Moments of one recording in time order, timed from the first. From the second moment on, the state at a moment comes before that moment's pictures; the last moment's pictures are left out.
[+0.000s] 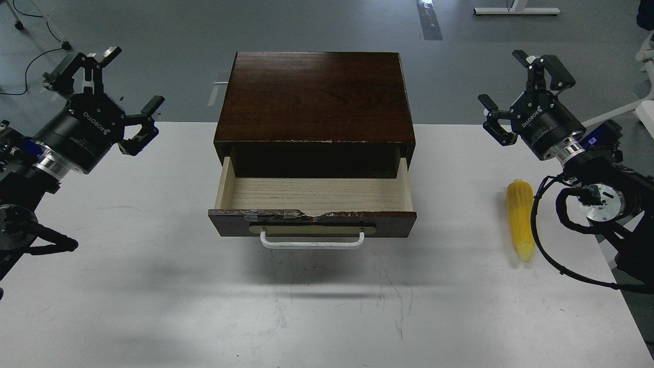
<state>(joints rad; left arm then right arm) -0.39 0.74 -1.02 -1.28 0.20 -0.43 -0.27 0.77 -0.54 0.54 0.80 -0.11 0.44 0.45</state>
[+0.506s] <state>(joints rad) -0.48 0.73 -1.03 -1.13 0.19 -0.49 -0.28 0.79 -0.64 0.54 0.79 -0.11 0.48 0.48</state>
